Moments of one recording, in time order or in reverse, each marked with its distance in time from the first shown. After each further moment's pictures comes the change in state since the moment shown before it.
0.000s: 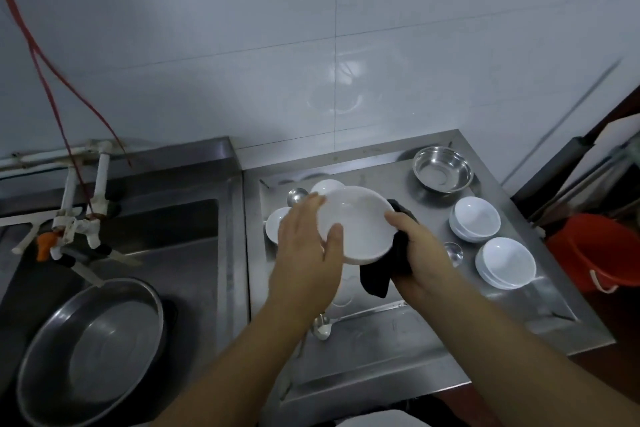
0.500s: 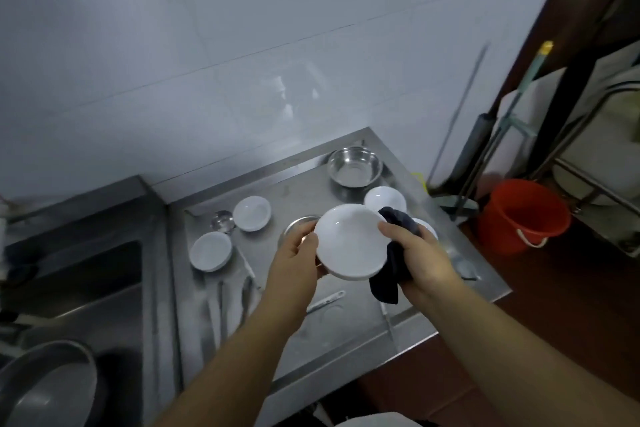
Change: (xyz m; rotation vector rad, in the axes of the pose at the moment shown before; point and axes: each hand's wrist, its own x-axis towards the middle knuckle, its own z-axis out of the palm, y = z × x) left_hand -0.027 0.122 0.139 -0.681 -0.210 -0.363; right_hand -0.042 -0.095 -0.189 -0.034 0.211 -0.121
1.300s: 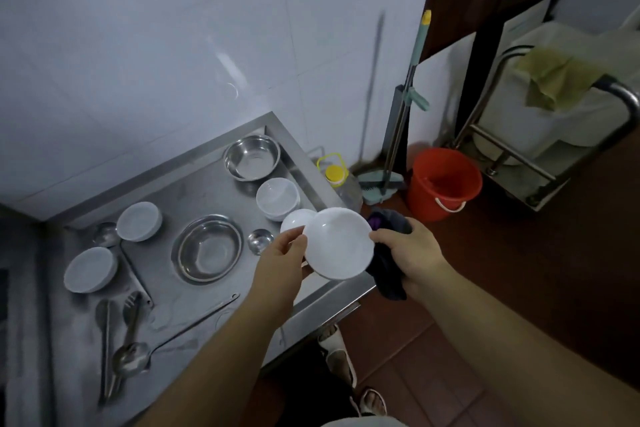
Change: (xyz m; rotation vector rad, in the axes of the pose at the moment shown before) left_hand 0.023 -0.059 0.226 -0.052 -0.065 -0.204; right_hand 0.054 -0.096 -0.220 -0.221 0.269 0.036
